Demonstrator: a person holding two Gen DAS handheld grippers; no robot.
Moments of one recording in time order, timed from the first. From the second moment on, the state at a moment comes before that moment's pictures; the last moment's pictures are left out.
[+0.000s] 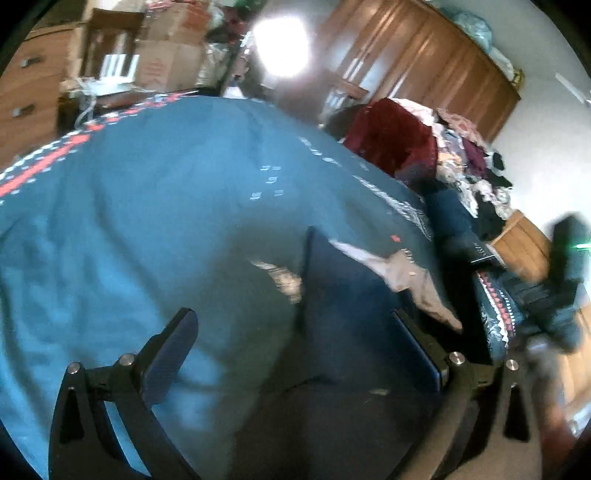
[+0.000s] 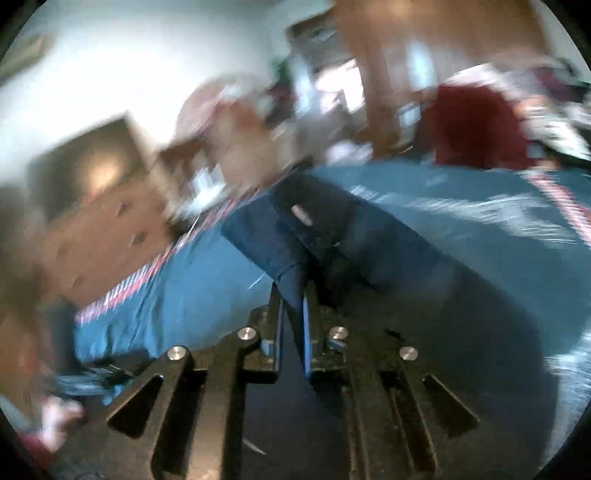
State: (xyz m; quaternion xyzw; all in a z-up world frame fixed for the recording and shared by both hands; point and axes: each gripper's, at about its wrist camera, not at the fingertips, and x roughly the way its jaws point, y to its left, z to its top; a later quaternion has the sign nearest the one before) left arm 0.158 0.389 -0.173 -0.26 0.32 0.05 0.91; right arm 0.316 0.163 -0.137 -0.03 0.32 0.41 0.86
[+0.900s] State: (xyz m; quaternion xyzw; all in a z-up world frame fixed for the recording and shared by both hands) left arm 0.123 0.391 -0.225 -0.23 0.44 0.01 0.87; right arm 0.355 -0.181 -0.210 0.15 0.44 0.15 0.87
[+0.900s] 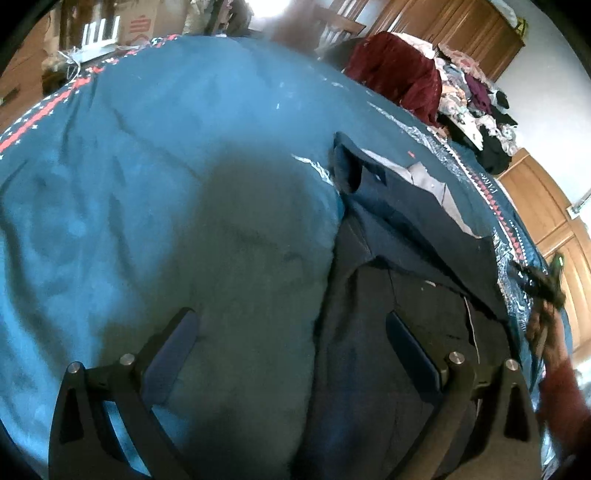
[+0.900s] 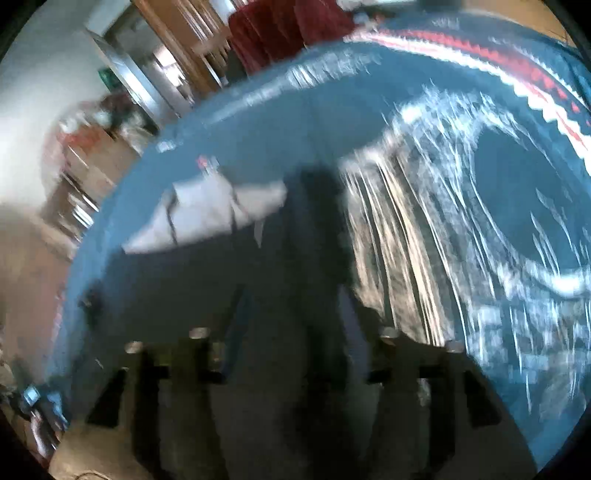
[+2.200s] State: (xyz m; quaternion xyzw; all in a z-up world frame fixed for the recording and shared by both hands) left arm 0.091 0.388 -0.222 -0.25 0.45 0.03 0.86; right arm 0.195 -0.211 -0.246 -0.02 0.49 0.14 0.86
